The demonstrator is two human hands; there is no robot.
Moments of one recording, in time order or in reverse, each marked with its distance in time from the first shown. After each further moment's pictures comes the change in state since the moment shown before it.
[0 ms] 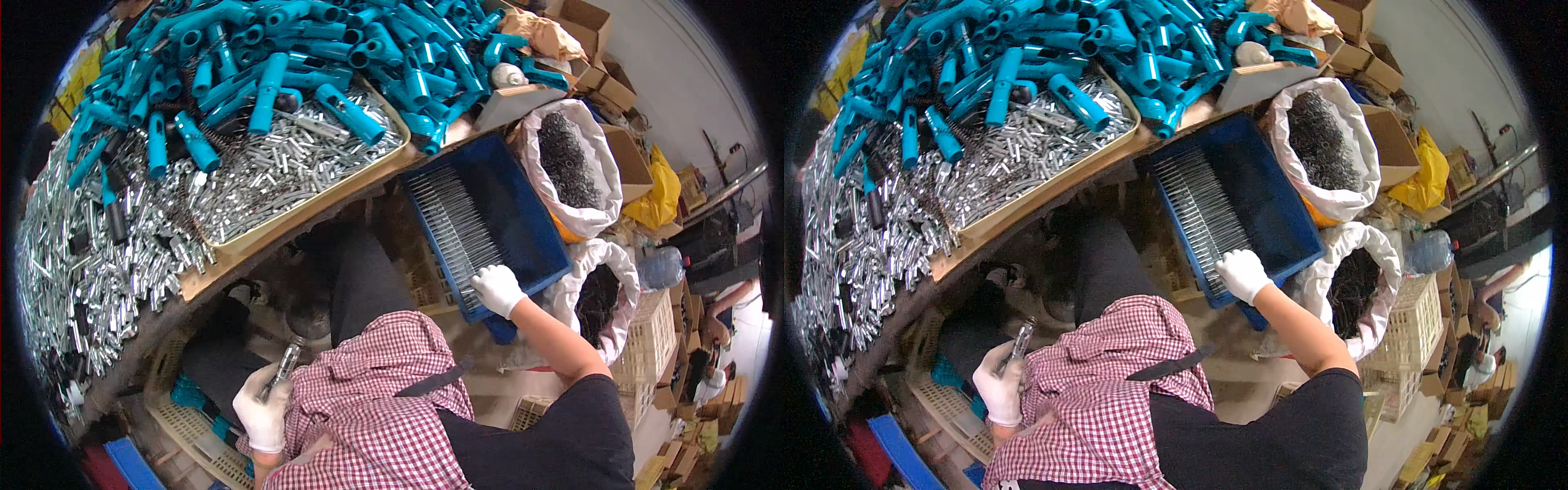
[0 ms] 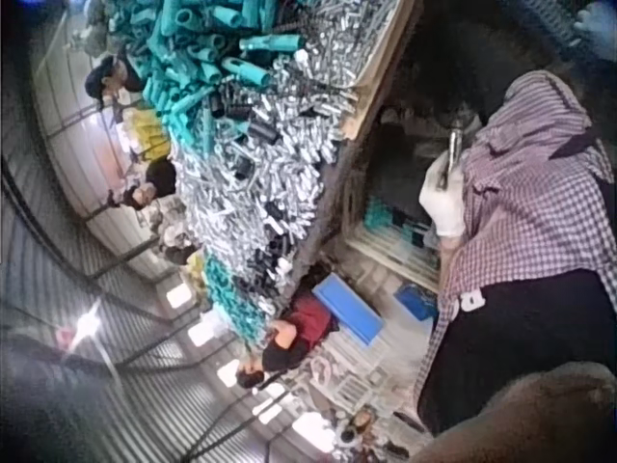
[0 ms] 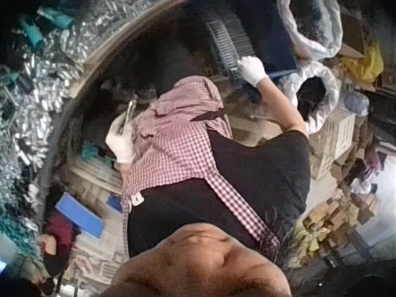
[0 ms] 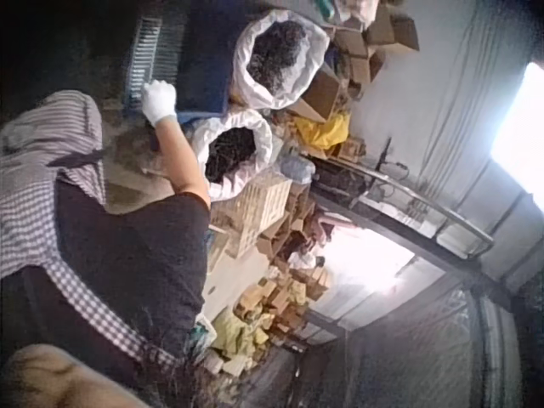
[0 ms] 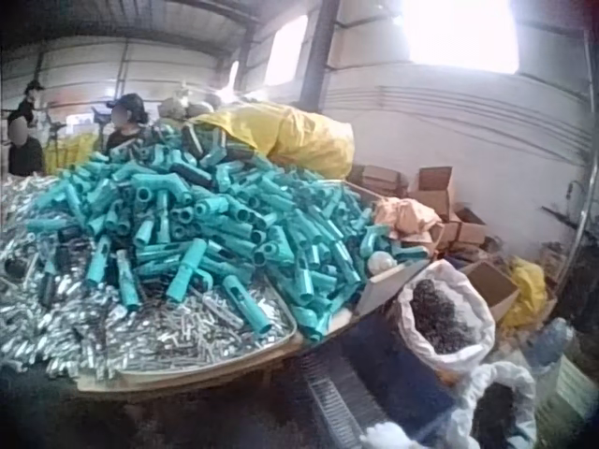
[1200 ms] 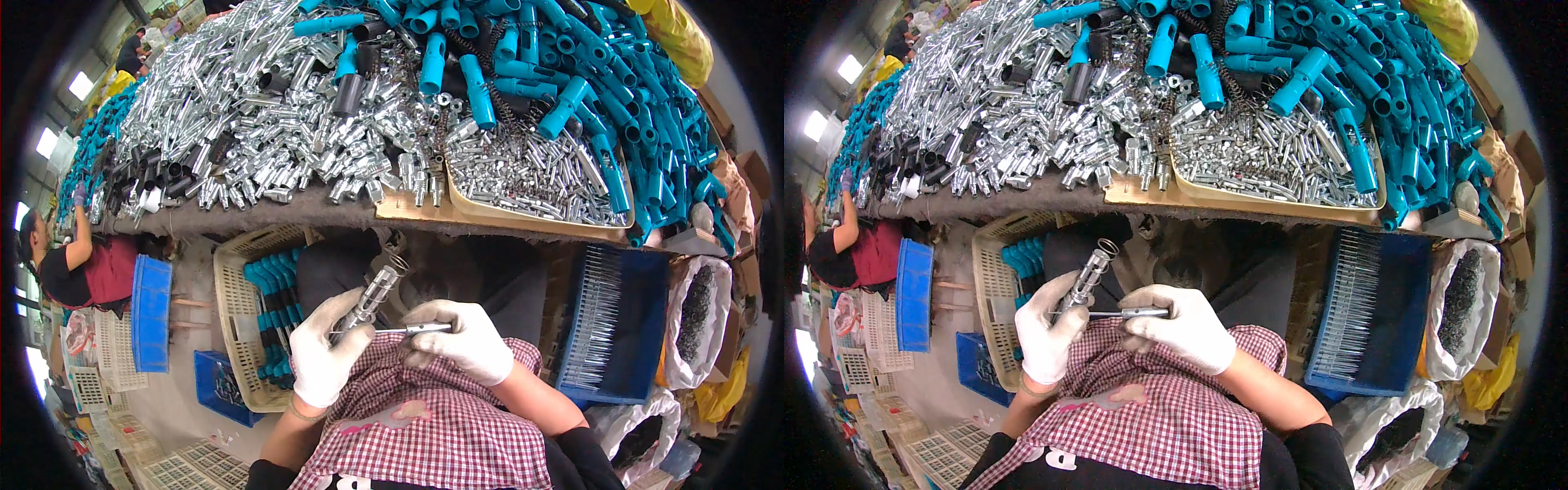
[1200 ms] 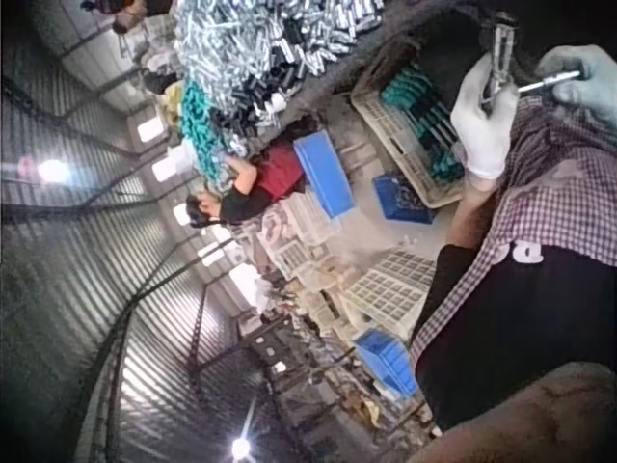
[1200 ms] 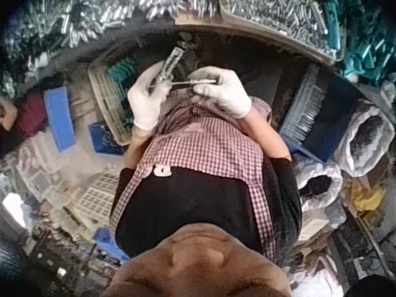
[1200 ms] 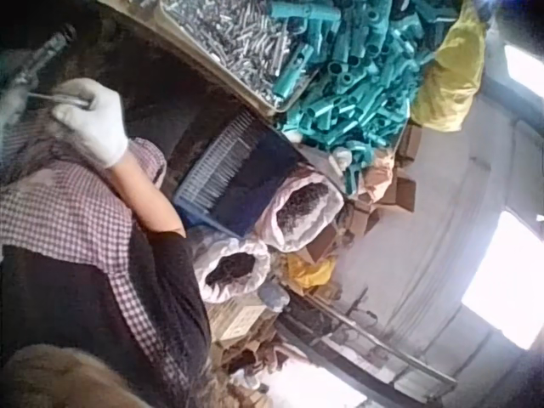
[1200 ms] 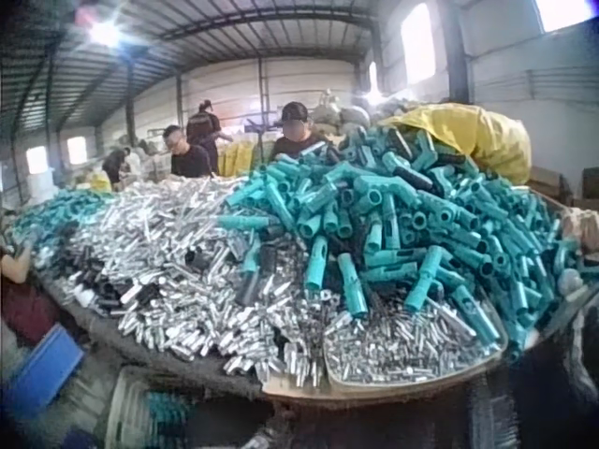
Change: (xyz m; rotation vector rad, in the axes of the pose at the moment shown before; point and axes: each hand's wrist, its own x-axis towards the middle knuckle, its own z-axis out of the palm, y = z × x) left_hand -0.016 0.048 -0.039 0.052 0.368 0.192; right_hand 0.119 -0.270 -0.196 1.989 -0.749 -0.278
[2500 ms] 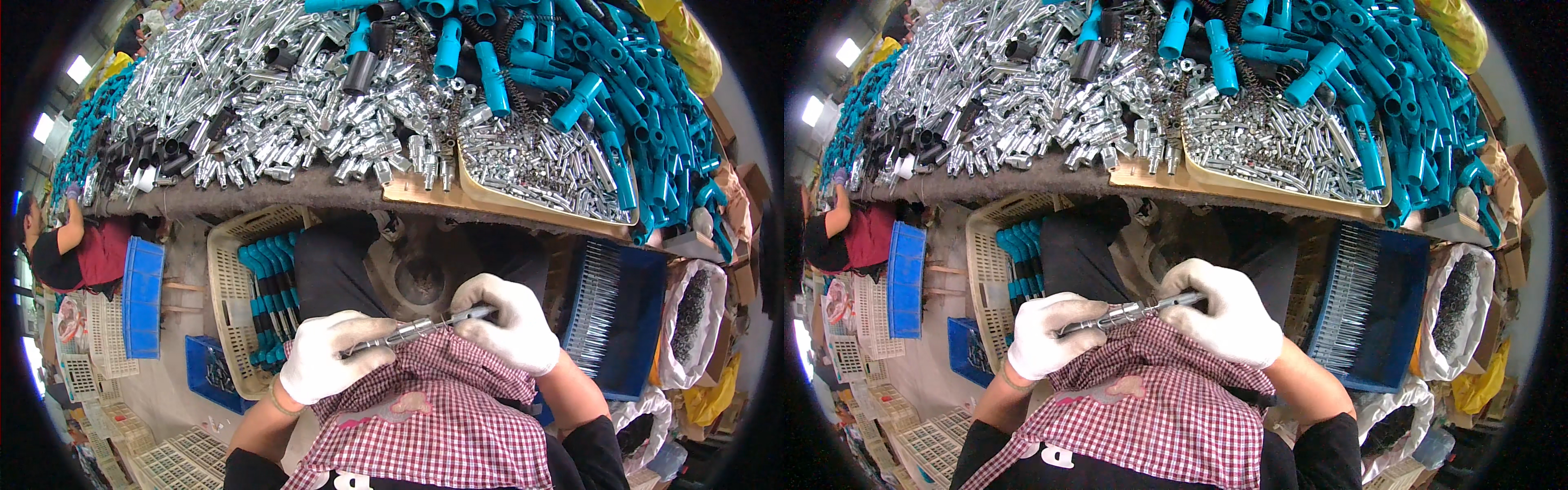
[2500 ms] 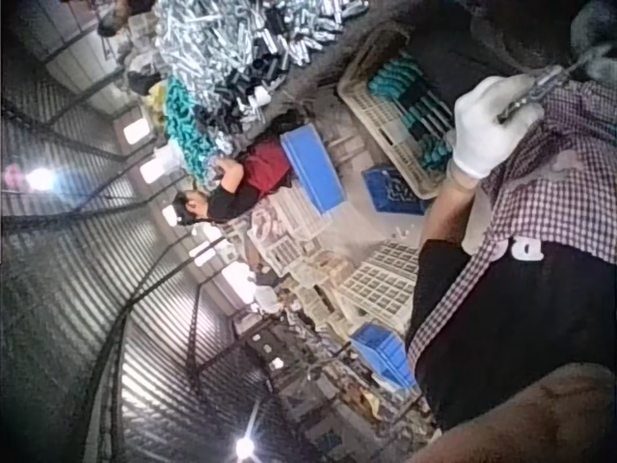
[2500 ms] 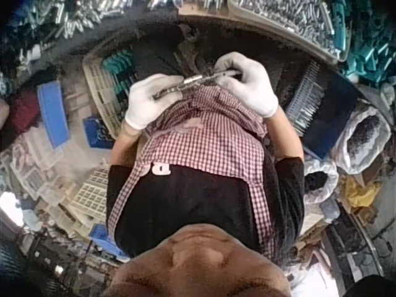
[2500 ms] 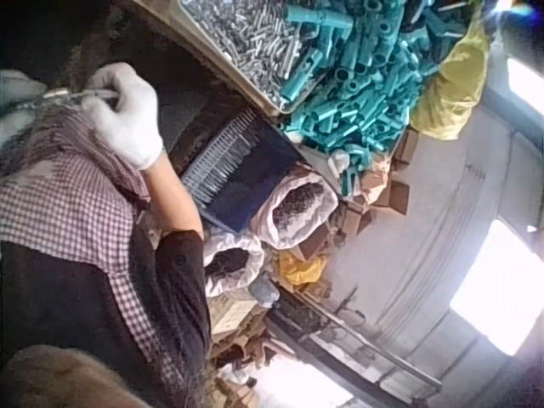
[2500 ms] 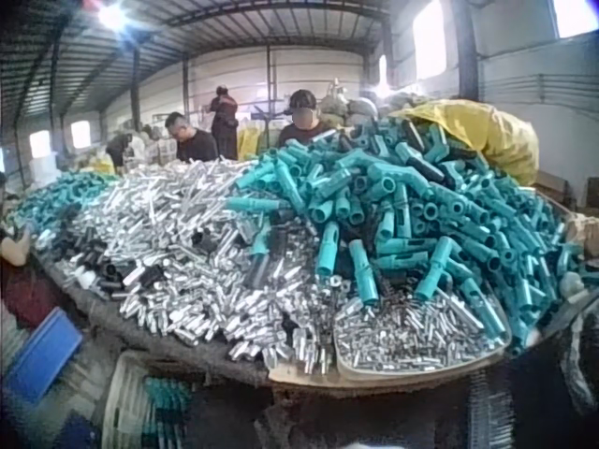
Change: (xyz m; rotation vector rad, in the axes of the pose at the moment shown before) left_hand 0.004 0.012 -0.022 0.268 -0.397 0.403; right_hand -0.019 -0.042 -0.010 -0.815 0.101 -0.240
